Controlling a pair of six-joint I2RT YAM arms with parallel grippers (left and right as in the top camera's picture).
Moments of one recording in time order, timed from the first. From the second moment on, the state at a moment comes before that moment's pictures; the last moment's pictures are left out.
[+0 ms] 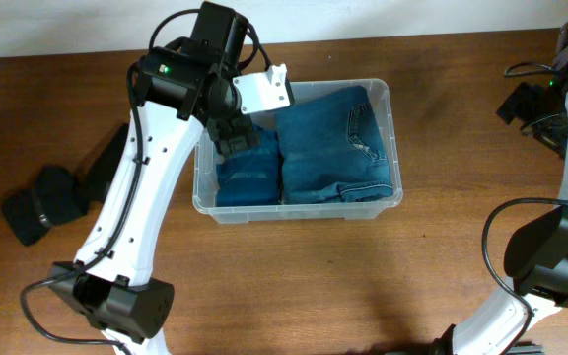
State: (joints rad) left arm -0.40 1.93 2.21 -1.35 -0.03 0.97; right arm -0.38 1.98 2.02 -1.41 0.19 0.45
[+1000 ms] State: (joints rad) left arm 0.11 2.24 2.11 -1.45 -0.10 0.36; right arm -0.38 1.98 2.02 -1.41 0.19 0.45
